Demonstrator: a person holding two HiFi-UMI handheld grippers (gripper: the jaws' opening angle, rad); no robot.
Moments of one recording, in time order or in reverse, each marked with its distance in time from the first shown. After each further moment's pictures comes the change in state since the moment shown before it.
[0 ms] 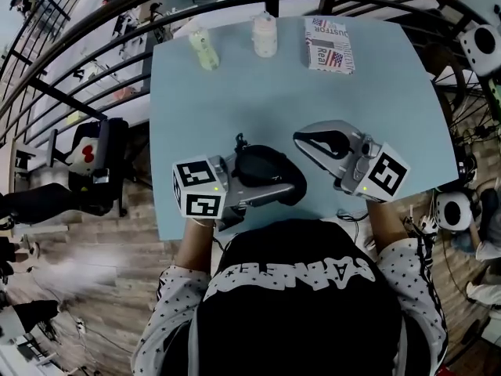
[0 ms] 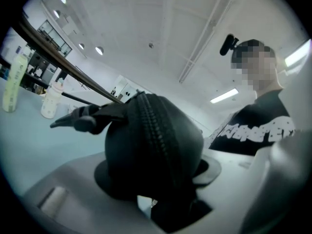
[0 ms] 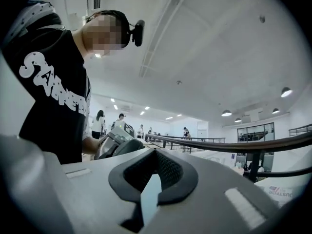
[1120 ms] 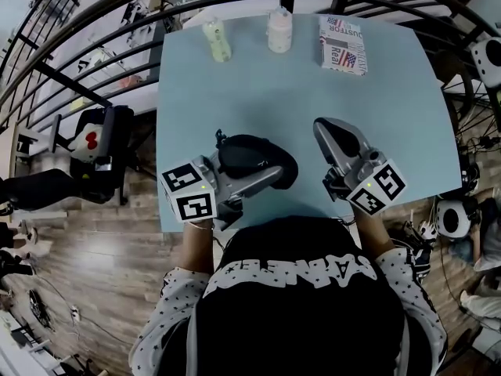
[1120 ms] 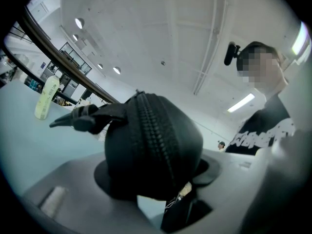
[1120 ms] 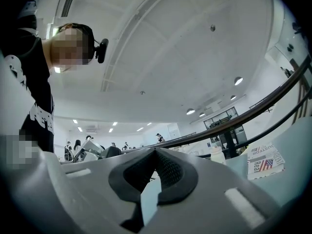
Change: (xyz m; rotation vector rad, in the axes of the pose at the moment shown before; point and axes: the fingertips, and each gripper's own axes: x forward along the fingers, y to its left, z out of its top) left arm -0.055 0.030 0.015 -0.026 -0.181 0.227; right arm -0.006 -0.035 -0.026 0.325 -0.126 -0.355
